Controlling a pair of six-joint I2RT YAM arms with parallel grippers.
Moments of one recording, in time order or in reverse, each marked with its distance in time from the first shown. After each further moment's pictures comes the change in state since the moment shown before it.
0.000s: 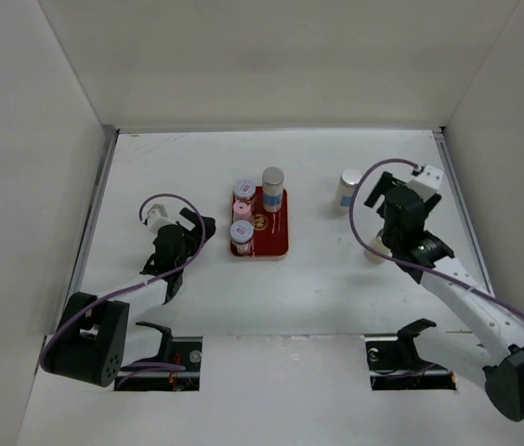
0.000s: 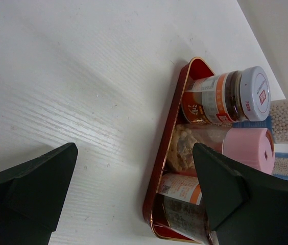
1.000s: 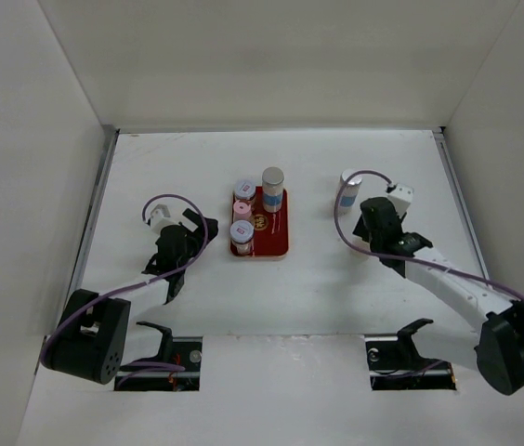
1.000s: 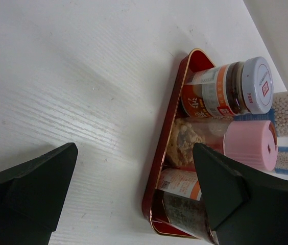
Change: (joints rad) left arm -0.024 0.015 0.000 0.008 0.001 -0.002; right arm -0.043 0.127 -0.120 -0.221 -0.175 0.227
